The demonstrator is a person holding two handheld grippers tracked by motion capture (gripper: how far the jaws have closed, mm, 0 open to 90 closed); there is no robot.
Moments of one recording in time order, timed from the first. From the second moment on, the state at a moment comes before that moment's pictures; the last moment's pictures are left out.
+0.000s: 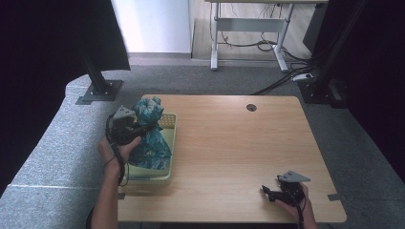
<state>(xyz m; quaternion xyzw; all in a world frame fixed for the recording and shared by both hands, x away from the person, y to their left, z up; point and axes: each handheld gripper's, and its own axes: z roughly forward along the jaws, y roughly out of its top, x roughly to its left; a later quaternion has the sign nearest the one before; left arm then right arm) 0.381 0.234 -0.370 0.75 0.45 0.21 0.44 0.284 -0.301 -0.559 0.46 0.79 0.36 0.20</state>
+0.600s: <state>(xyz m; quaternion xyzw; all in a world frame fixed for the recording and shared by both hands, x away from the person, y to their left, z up) 0.378 0.221 -0.360 0.75 0.43 0.20 0.46 0.284 -0.301 -0.559 0.46 0.79 0.36 0.20</state>
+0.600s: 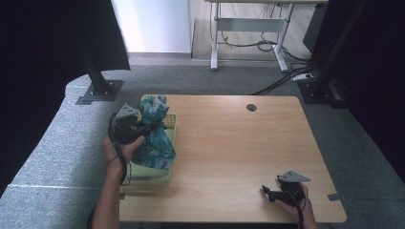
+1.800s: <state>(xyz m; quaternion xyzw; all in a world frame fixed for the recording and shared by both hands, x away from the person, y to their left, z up) 0.378 0.186 -0.364 0.77 0.40 0.19 0.47 0.284 -0.301 -0.559 0.46 0.79 0.36 0.20</state>
